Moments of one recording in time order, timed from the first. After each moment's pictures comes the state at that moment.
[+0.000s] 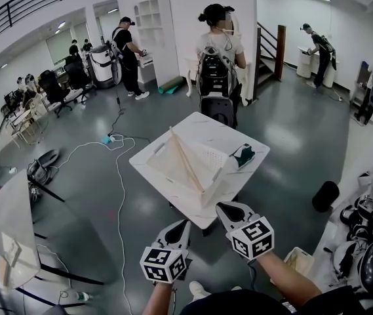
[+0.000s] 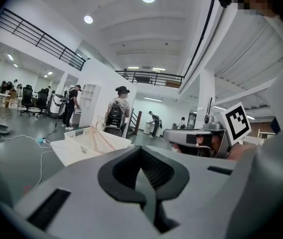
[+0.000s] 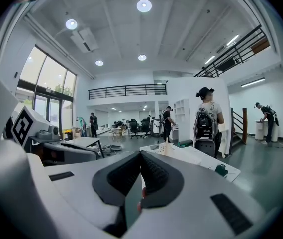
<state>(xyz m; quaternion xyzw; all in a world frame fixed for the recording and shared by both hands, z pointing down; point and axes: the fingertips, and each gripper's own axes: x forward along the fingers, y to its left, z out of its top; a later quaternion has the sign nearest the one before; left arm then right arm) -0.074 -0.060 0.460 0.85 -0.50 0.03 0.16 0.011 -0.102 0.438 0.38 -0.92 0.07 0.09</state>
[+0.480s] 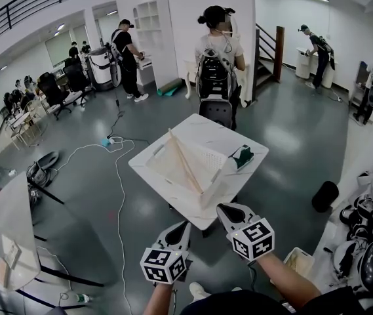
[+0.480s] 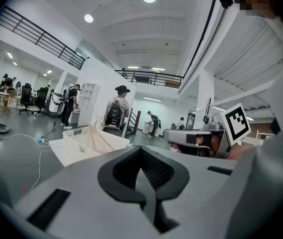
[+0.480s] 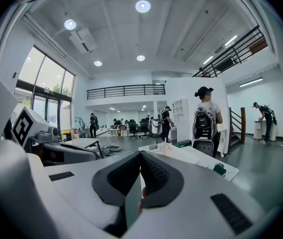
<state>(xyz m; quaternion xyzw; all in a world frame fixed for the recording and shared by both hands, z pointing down) -0.069 -0.057 0.463 0.85 -0.50 0.03 0.16 0.018 -0.099 0.440 0.39 -0.91 0.07 0.08</state>
